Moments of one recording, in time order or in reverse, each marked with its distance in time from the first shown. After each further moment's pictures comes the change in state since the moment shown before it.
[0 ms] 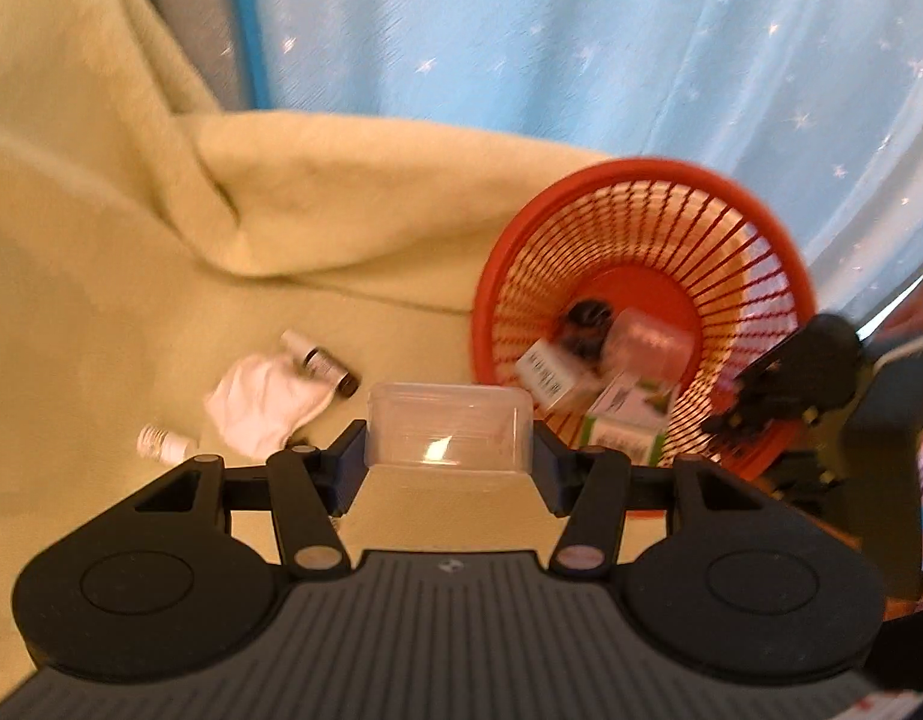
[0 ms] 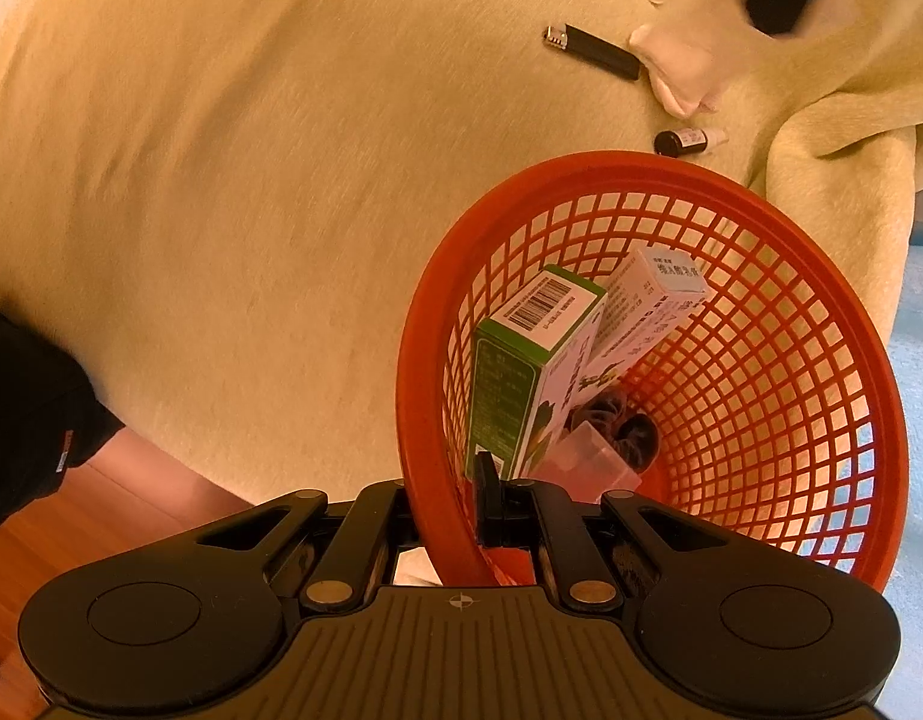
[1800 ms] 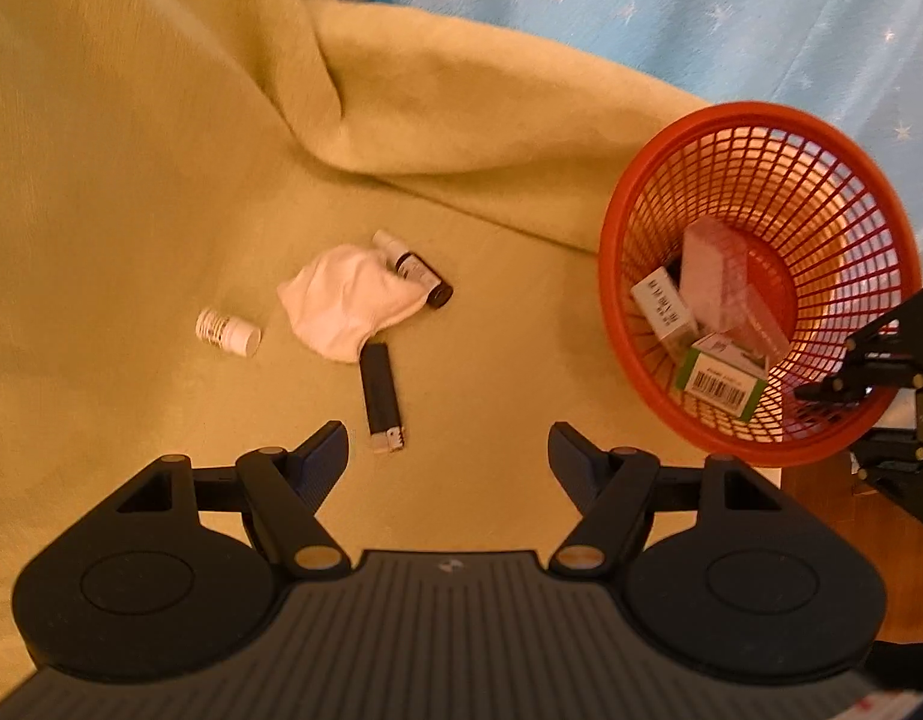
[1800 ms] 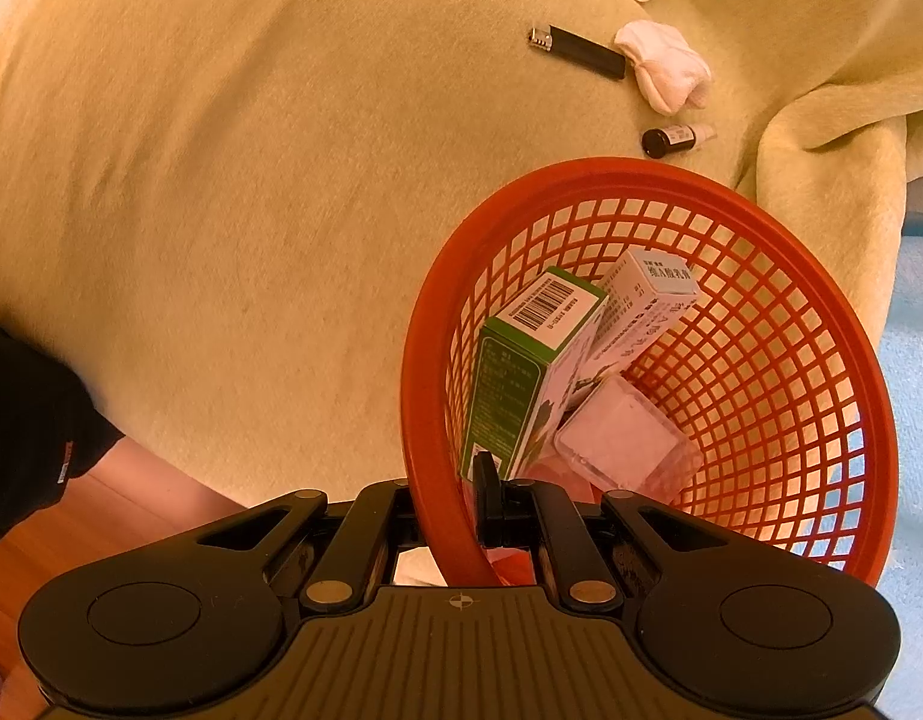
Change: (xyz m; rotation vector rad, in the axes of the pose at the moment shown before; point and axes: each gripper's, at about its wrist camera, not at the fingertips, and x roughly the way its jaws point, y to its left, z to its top) left arm 0.022 0.047 -0.045 -0.176 0.109 0.110; right arm -0.002 0.000 0.004 0.028 -0.004 0.000
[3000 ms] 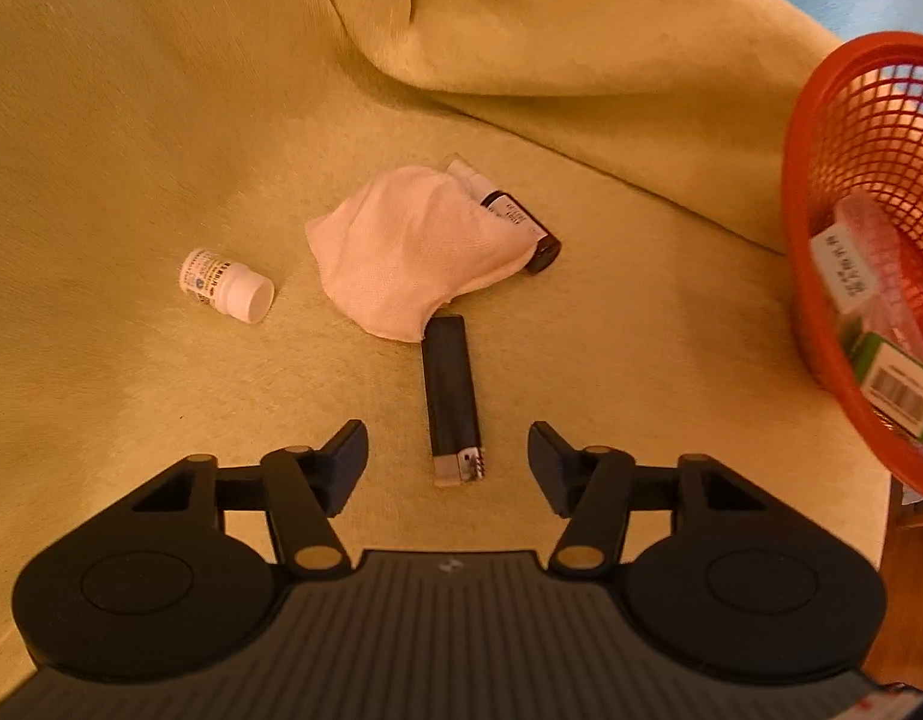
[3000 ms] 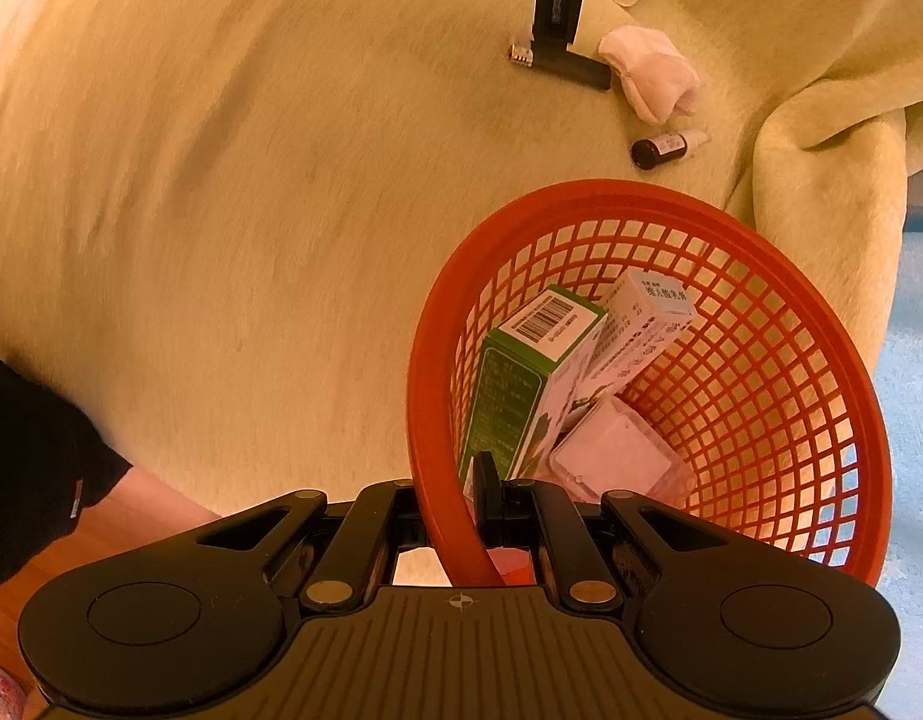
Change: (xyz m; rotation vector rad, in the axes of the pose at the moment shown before) left arm 0.108 0.039 -0.007 -0.061 0.032 0.062; right arm -0.002 -0.017 0.013 0.035 -0.011 0.038
